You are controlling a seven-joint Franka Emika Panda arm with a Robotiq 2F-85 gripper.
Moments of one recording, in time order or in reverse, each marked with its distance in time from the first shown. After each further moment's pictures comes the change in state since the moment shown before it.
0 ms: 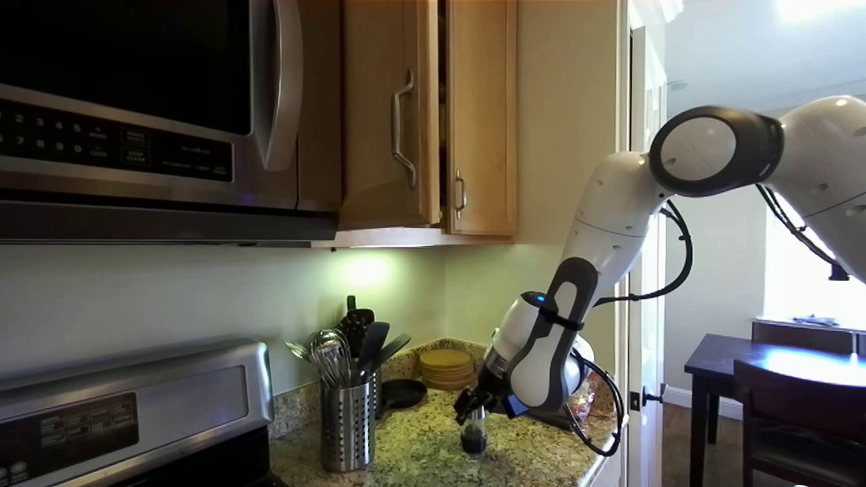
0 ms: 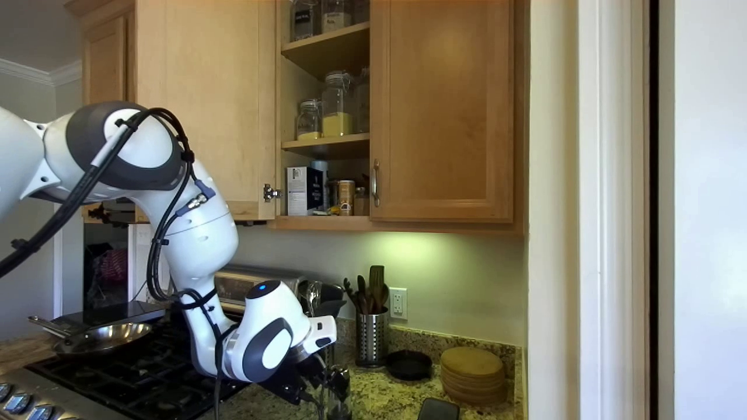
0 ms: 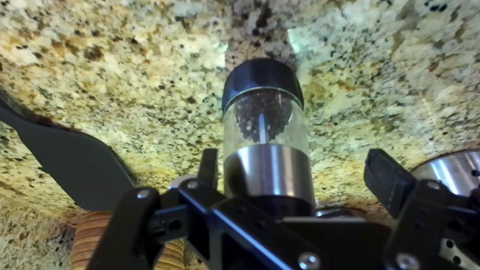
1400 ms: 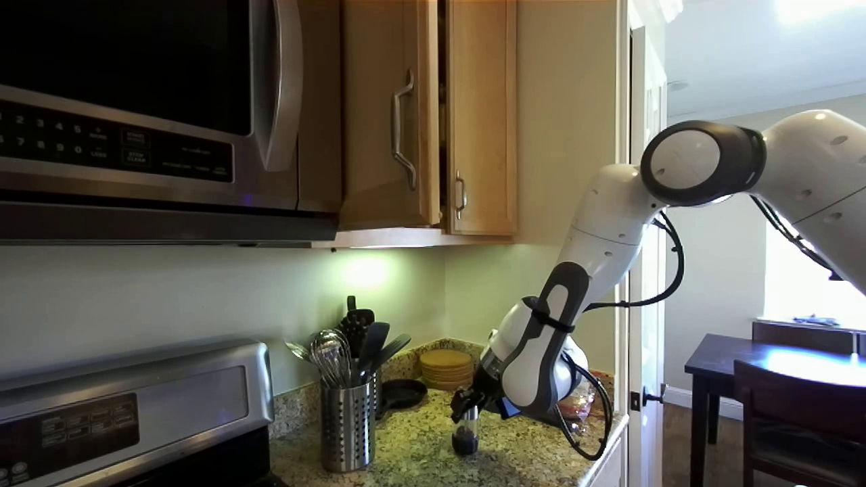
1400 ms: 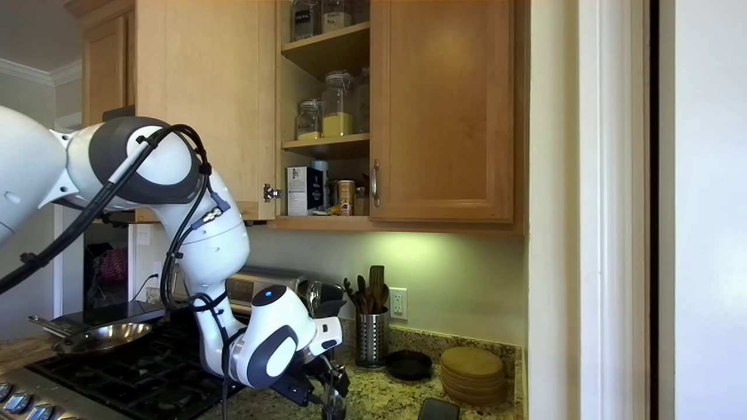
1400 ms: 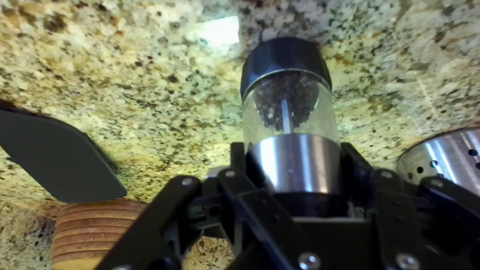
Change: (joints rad) arm -0.130 0.045 0.134 0.054 0.036 0.062 -0.083
